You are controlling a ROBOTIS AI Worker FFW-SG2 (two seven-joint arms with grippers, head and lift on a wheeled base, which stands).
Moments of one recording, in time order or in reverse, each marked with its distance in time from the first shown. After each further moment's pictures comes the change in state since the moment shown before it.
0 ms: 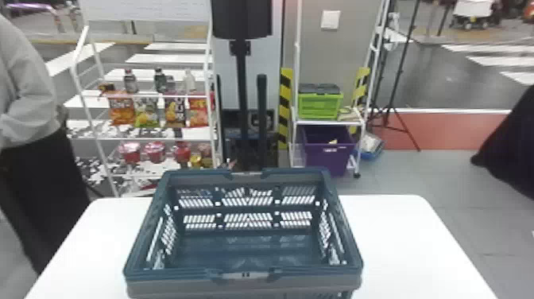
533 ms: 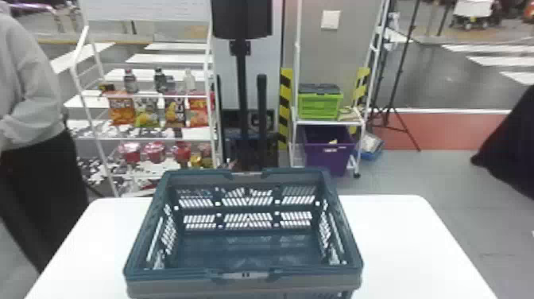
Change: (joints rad) left arm -0.002 0.000 0.000 -0.003 0.003 0.003 0.000; right arm -0.004 0.001 -0.001 0.003 -0.001 0.000 0.000
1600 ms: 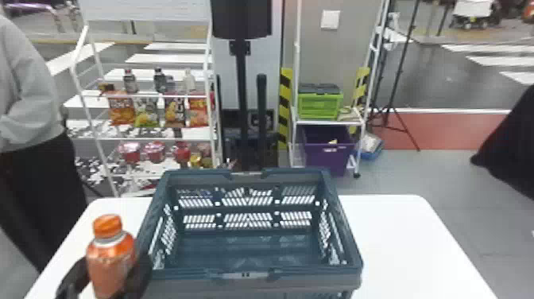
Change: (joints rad) left arm -0.232 0.053 0.191 -0.421 0.007 0.798 -0.122; right arm -0.021 0.027 -0.014 0.012 0.000 0.021 -0.001
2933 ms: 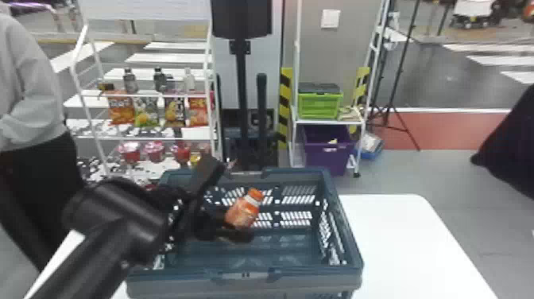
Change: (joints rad) left arm -1.168 0.231 -0.598 0.950 -0.056 0.603 -0.586; right arm 0.000 0.087 -0.029 0.078 0.040 0.021 -0.016
